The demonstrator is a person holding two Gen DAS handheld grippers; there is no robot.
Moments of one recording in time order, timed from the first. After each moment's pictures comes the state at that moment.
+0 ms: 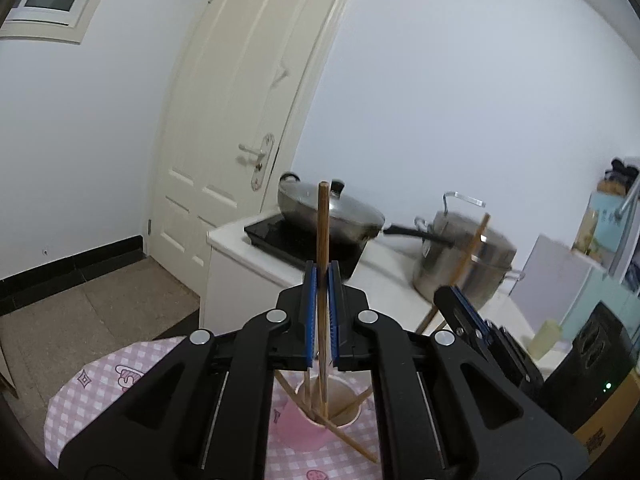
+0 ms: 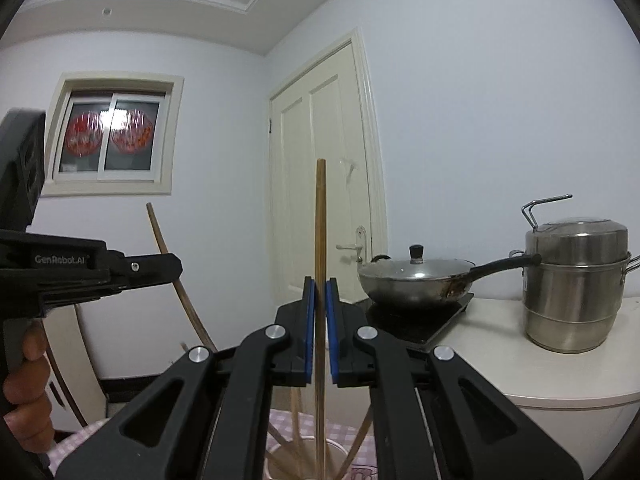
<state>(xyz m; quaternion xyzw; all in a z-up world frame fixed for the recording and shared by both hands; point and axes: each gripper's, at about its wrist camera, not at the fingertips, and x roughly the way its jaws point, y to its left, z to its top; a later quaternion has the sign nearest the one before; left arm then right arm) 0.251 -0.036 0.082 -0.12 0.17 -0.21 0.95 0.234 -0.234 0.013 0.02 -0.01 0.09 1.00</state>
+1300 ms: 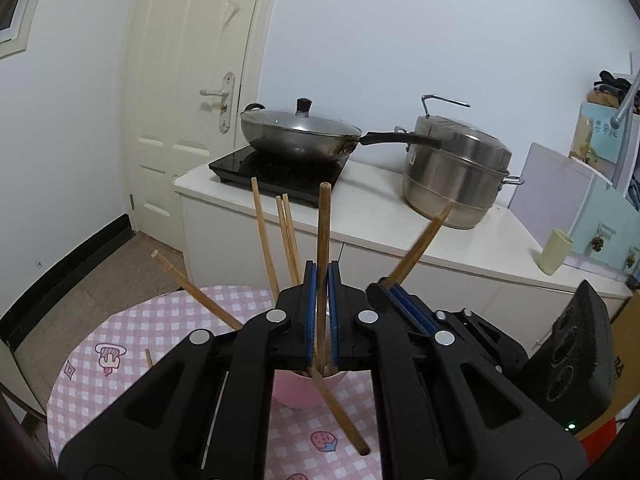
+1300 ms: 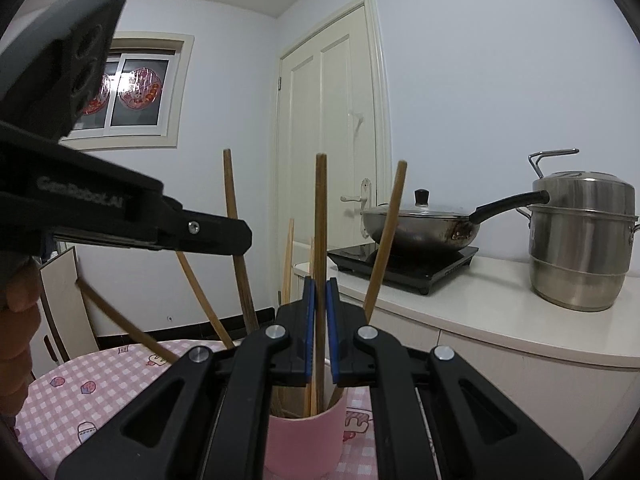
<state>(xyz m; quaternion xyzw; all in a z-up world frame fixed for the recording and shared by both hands) 0.262 -0.089 0.032 -0.02 0.26 -0.26 0.93 0.230 -0.231 -0.054 0.00 0.05 0.10 0.99</state>
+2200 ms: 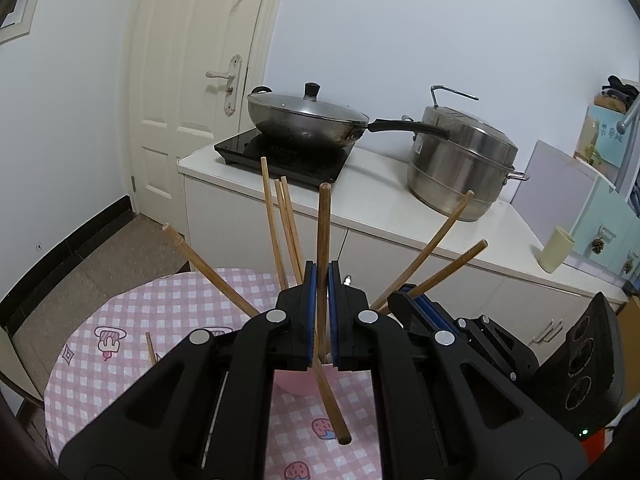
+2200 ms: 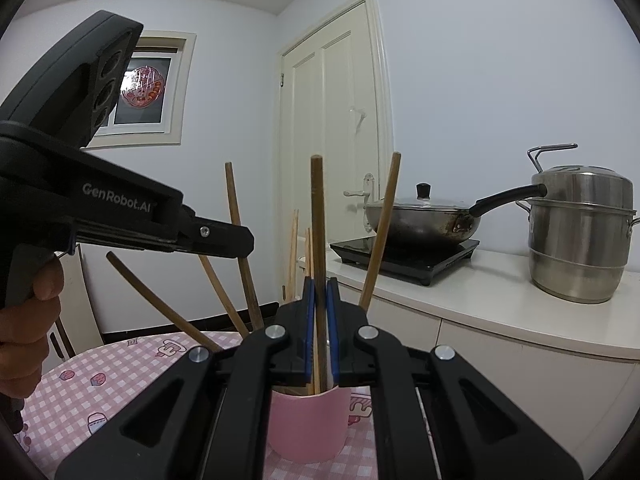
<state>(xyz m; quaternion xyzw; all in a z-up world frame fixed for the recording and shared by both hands) 0.263 -0.082 0.028 -0.03 0.29 -0.25 0.92 0.218 -0.232 -0.057 0.00 0.06 0.11 0.99</state>
